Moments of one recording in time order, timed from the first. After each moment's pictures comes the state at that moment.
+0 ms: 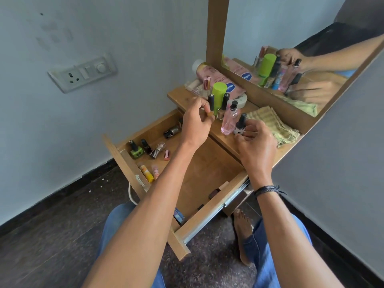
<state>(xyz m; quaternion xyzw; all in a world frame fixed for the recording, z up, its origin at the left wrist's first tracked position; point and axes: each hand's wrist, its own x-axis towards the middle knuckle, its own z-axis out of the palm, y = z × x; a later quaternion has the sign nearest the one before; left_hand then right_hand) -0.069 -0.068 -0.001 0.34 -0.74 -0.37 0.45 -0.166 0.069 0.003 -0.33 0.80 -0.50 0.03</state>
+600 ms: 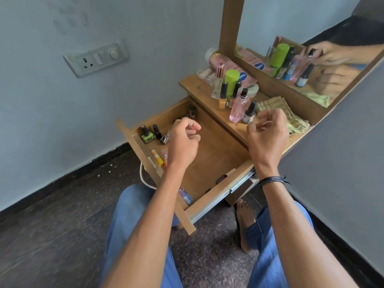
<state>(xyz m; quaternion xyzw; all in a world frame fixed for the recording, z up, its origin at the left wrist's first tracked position) 0.016 -0.005 -0.005 0.50 -0.69 -0.40 0.35 -0.155 0.077 0.000 -0.36 0.75 -0.54 -0.08</state>
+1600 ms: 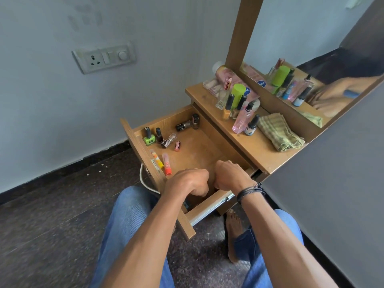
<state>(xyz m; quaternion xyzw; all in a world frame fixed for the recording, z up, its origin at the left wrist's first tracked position) 0.021 0.026 -0.014 0.40 -0.83 -0.31 -0.24 -0.092 0.077 0.002 -0.58 0.78 0.08 0.22</state>
